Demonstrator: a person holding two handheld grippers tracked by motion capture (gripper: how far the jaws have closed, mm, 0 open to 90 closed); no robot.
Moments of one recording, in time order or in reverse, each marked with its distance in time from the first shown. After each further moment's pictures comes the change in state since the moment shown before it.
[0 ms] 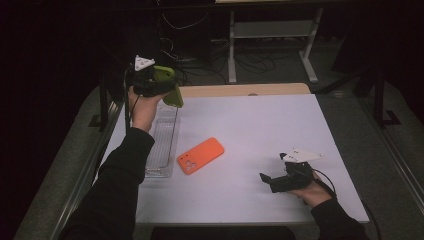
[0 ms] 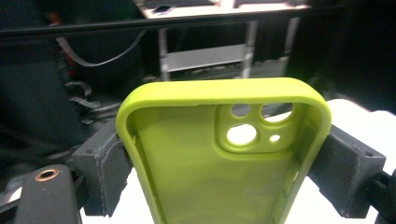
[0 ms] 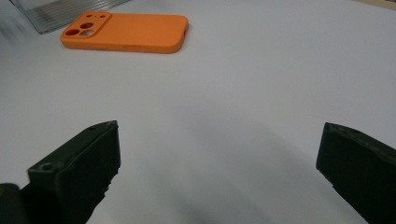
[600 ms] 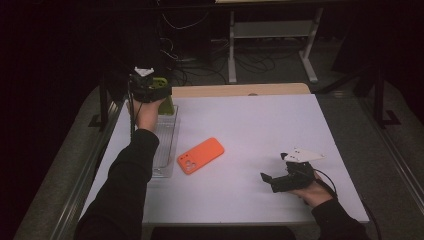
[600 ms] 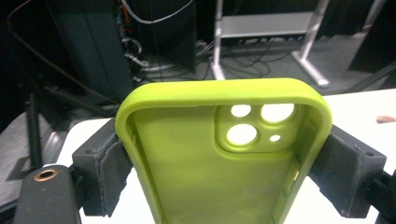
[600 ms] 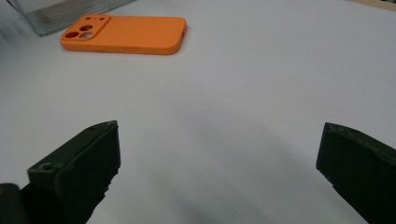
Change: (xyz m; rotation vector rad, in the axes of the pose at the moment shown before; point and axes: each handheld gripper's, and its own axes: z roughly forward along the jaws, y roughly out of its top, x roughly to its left) left arm 0.020 -0.042 0.035 0.110 0.197 -0.056; right arm -0.002 -0.001 -0.002 -0.005 0.000 0.006
